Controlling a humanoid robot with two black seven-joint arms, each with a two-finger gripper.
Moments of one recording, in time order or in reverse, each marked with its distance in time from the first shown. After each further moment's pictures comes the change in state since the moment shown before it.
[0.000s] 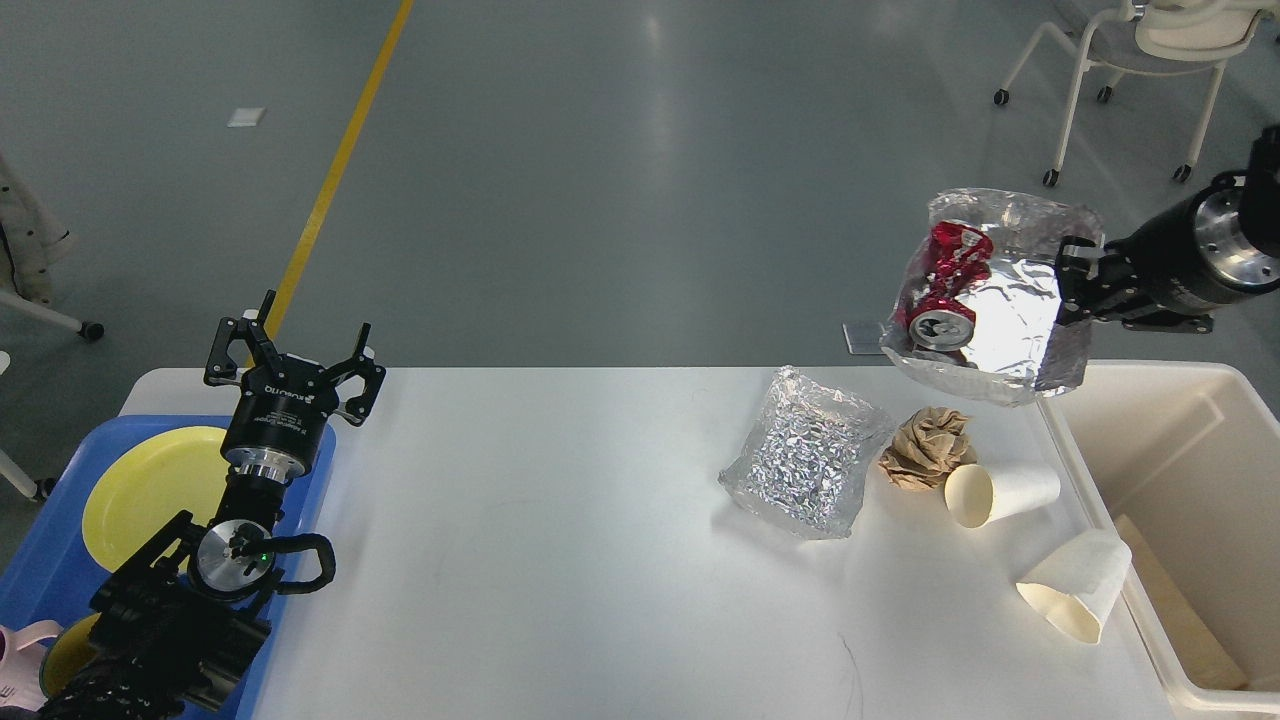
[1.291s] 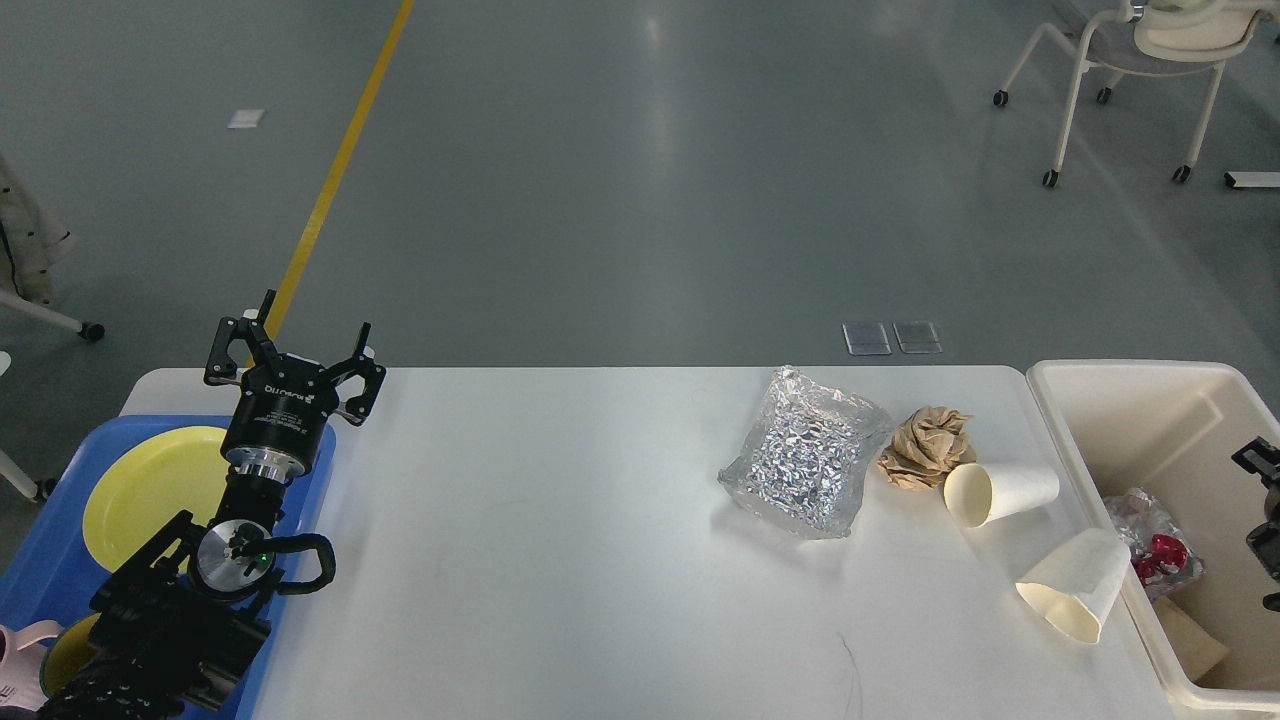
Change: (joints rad) left arm 0.000 0.000 0.000 0.000 0.000 0.000 0.000; right arm -1.169 0.134 0.617 -0.898 0.013 -0.639 -0.008
